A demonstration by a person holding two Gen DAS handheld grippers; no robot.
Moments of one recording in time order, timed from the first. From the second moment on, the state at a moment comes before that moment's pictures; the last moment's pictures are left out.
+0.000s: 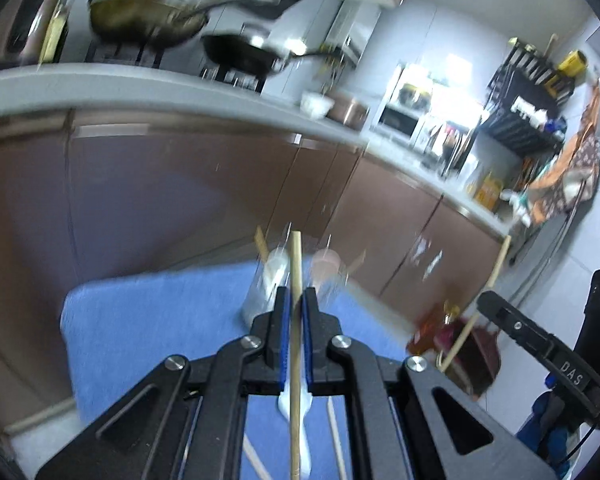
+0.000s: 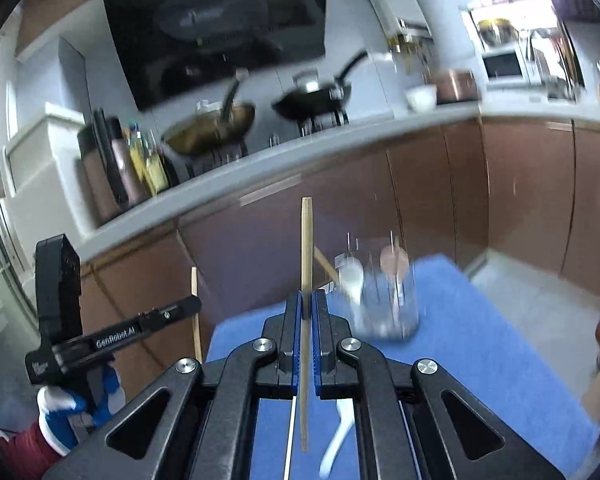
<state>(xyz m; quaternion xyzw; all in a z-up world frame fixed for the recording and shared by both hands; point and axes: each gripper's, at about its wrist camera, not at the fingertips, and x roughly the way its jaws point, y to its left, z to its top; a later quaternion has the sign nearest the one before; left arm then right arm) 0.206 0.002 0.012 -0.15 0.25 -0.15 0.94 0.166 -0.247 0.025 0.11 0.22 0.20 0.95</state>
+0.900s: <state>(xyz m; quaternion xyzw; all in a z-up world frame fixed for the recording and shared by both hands) 0.420 -0.073 -0.048 -0.17 0.13 -0.08 0.97 0.367 -0.241 -0.050 0.07 0.15 0.11 0.98</state>
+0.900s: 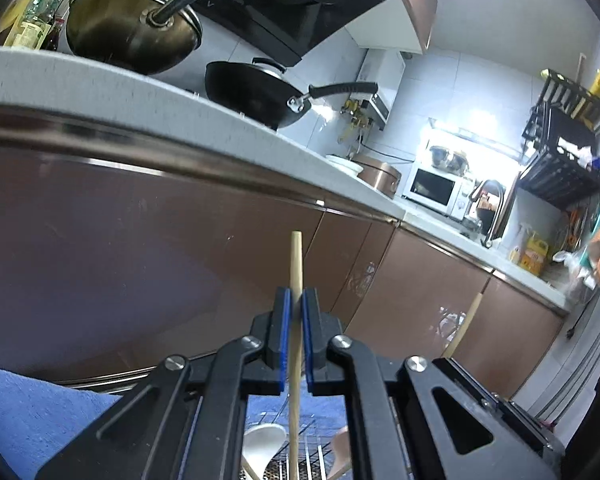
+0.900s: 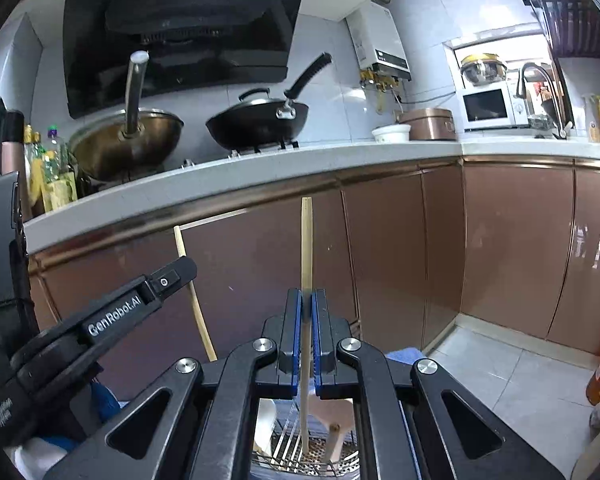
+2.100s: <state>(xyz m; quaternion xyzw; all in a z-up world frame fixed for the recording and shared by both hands) 0.162 0.019 0.076 -0.09 0.09 -0.04 0.99 0.129 -0.276 0.078 0.06 0.08 0.07 0.99</state>
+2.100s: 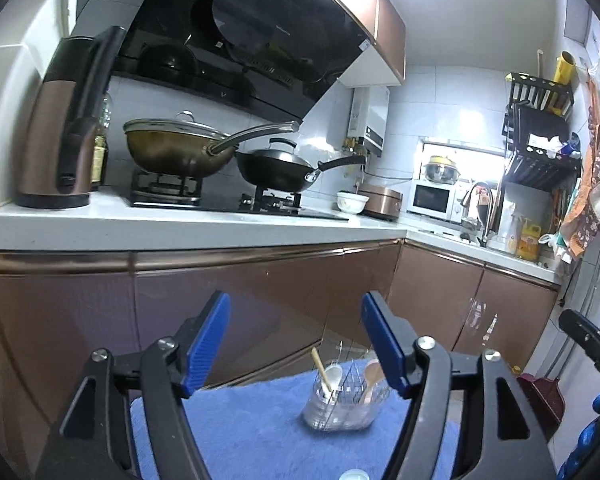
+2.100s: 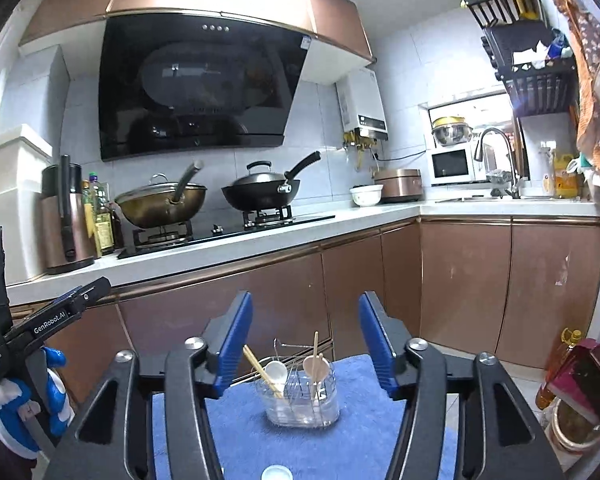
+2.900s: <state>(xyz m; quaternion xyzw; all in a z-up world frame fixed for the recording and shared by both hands) 0.110 0.030 0.026 -0.07 0.23 -0.05 0.97 0.062 -0.300 0.045 0.08 0.16 0.08 0.98</state>
